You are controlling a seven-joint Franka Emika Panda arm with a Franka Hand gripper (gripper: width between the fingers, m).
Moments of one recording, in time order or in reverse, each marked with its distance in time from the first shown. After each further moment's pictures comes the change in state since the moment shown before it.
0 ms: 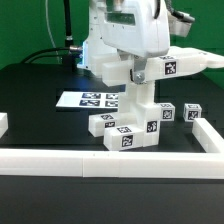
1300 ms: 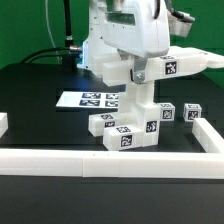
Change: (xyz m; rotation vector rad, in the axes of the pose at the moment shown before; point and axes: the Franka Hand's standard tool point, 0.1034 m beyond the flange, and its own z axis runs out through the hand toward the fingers) arm -0.001 0.000 0.000 -0.009 -0.001 -0.002
